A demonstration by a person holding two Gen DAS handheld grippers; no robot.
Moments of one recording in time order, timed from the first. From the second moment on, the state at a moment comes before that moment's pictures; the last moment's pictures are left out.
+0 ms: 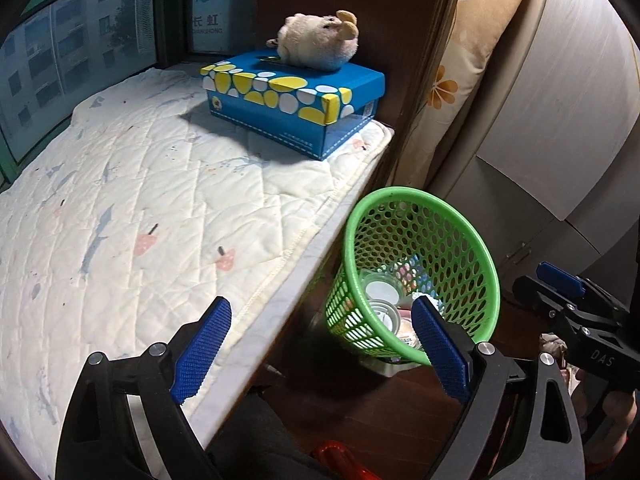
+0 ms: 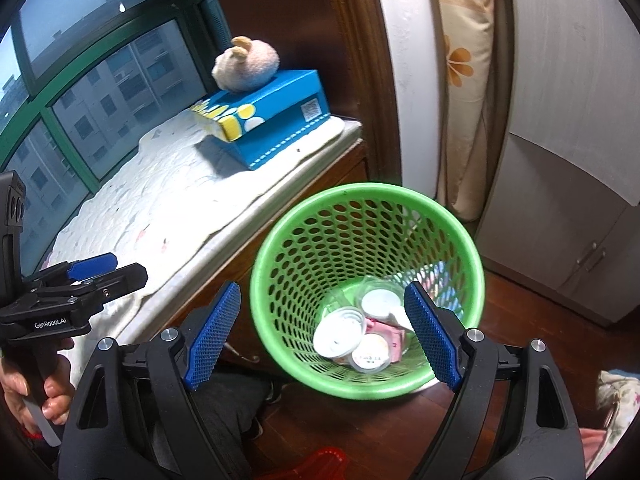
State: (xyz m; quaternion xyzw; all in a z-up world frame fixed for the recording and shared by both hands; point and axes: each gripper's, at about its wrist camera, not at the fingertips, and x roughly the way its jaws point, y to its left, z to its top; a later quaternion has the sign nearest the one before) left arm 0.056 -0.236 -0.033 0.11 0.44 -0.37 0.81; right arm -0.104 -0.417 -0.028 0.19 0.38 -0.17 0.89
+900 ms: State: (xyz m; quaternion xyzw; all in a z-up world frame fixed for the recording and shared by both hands) left arm 0.055 -0.086 0.002 0.06 0.39 -0.22 0.89; right arm -0.057 -0.312 -0.001 0.14 0.38 -0.10 0.91
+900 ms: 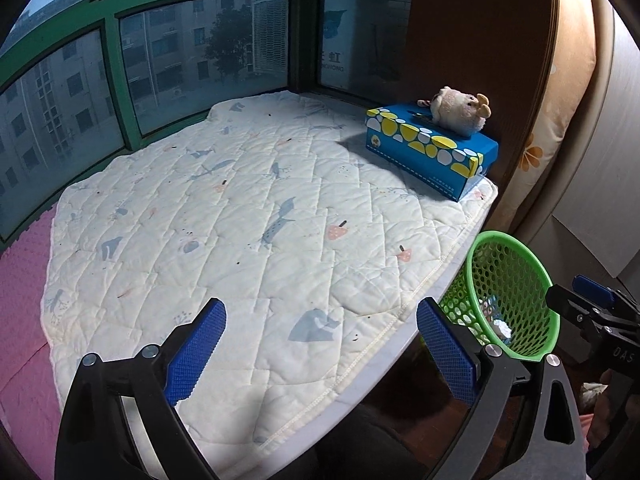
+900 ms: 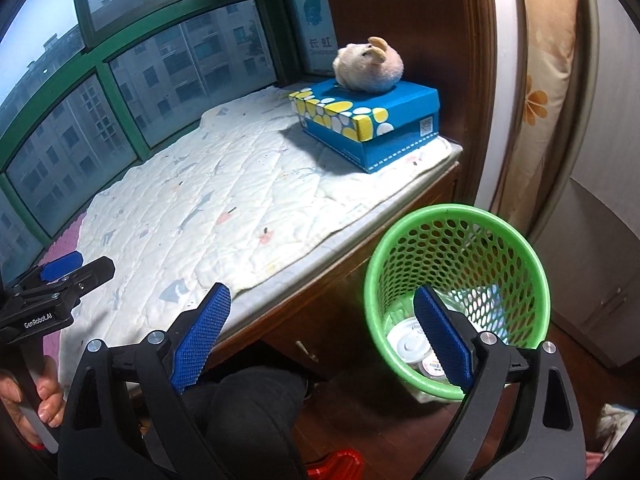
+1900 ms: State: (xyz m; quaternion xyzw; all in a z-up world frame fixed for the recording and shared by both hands) left arm 0.037 -0.007 0.006 0.02 0.39 -0.13 0.91; right arm -0.042 -0.242 0.016 0.08 0.36 -0.04 0.93
